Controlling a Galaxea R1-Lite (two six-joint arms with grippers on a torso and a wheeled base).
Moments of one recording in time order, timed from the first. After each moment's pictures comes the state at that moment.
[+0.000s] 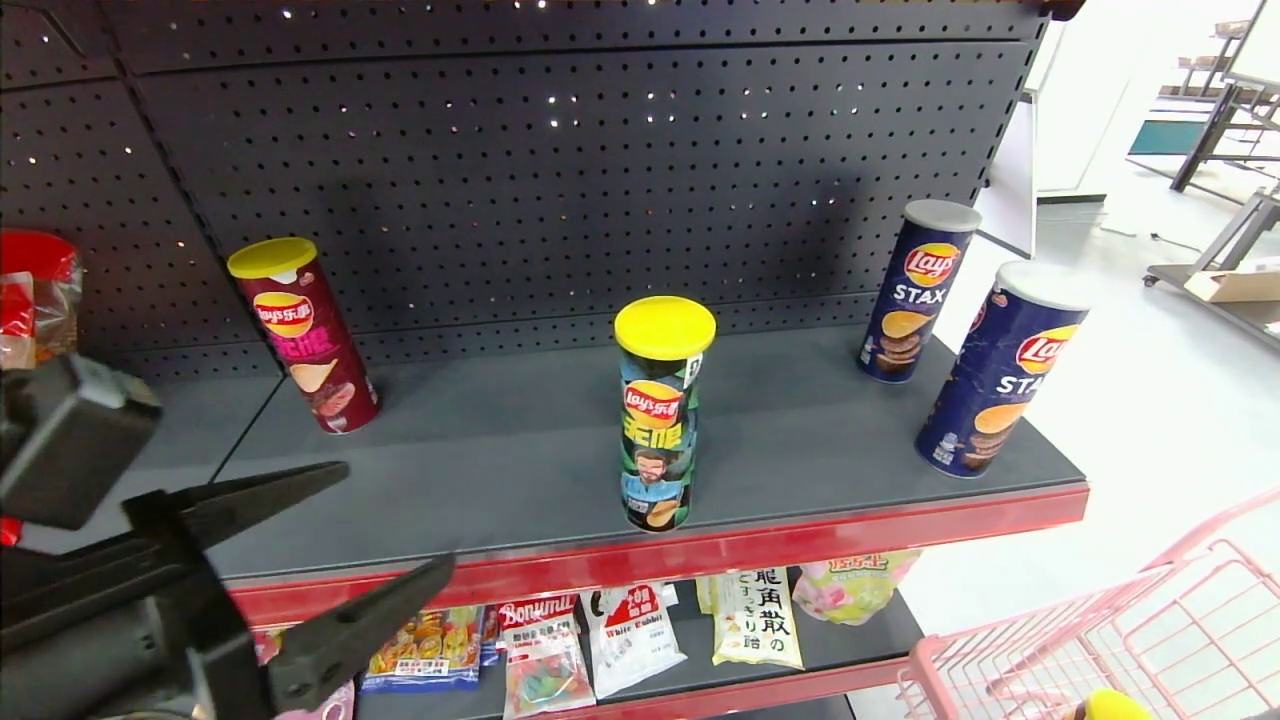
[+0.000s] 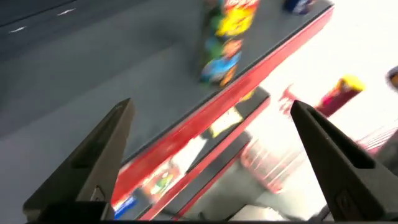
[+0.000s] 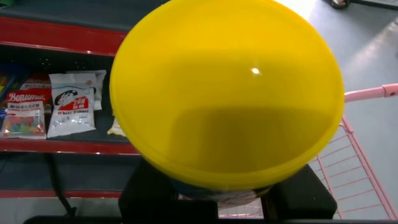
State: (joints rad) left arm -0.67 1.02 -0.48 -0.28 0.03 -0.04; right arm 0.17 0.19 -0.20 0.14 -0.14 -0.18
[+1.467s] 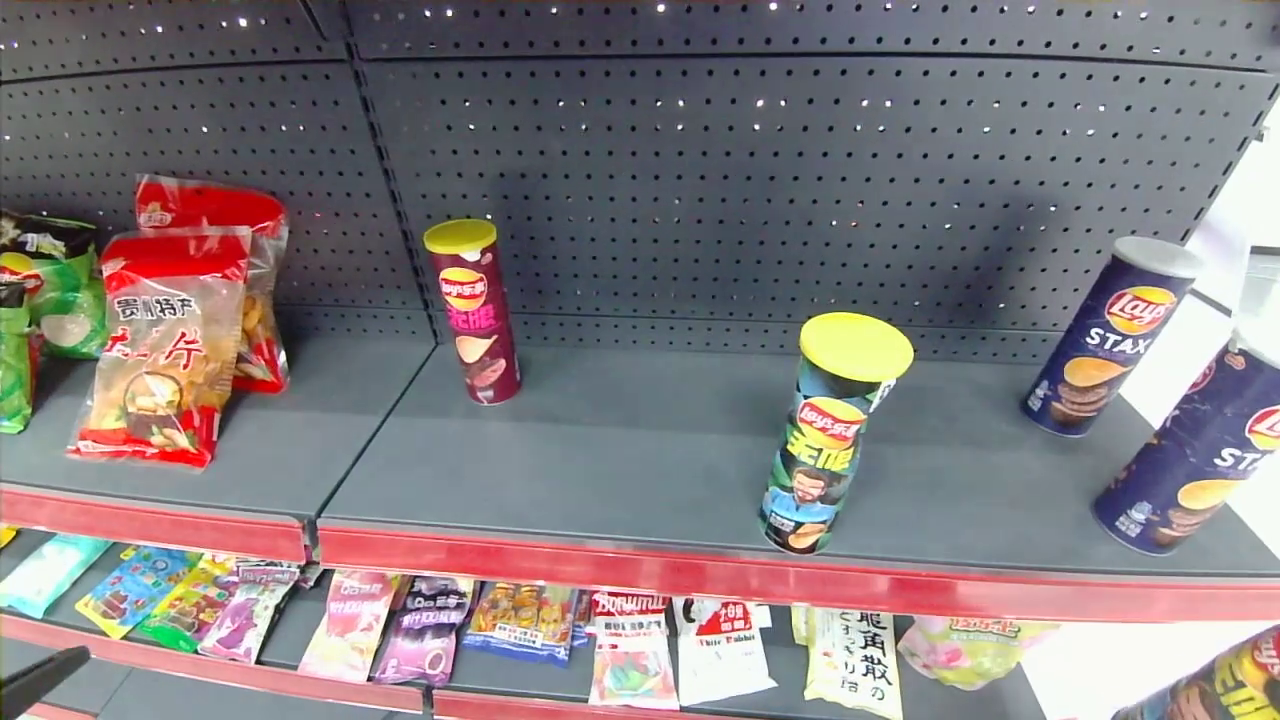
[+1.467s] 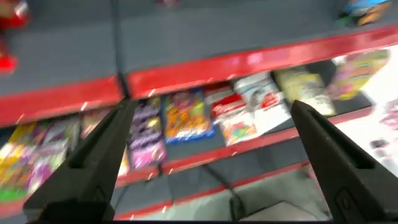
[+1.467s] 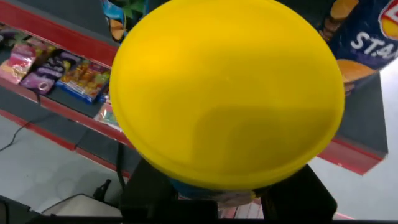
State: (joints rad) left arm -0.43 0.49 -0.20 -0.04 0.12 -0.02; right arm 0.21 0.45 -0.32 0.09 0.04 -0.18
